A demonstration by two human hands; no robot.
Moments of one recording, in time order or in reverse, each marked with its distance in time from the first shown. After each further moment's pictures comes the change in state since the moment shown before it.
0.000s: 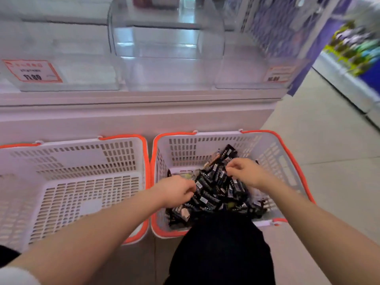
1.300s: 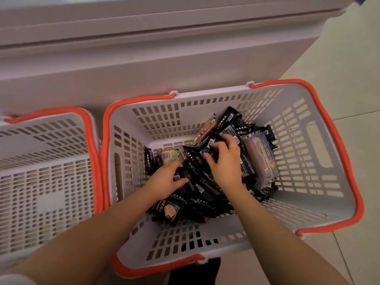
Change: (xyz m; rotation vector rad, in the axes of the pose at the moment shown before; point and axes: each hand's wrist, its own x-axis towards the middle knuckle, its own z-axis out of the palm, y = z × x) left_hand 0.124 -0.063 0.119 -0.464 0.034 -0.255; right_hand 0.101 0.068 0.122 0.087 0.424 0.100
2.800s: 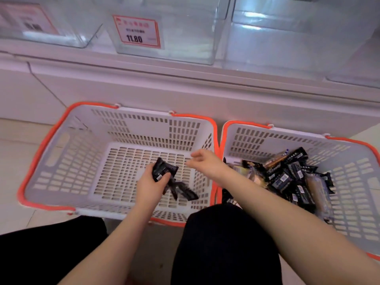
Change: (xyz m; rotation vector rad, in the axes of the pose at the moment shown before) left_hand -0.224 -0.116 -0.090 -0.595 0.901 -0.432; right_hand -0.096 -0.263 0.046 0.312 -0.804 -0.044
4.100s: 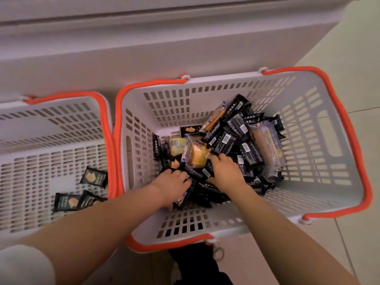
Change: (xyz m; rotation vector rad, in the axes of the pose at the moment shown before) left_hand -0.021 0.034 0.245 1.495 -1.193 1.055; right_hand -0.018 0.245 -0.138 -0.797 0.186 0.236
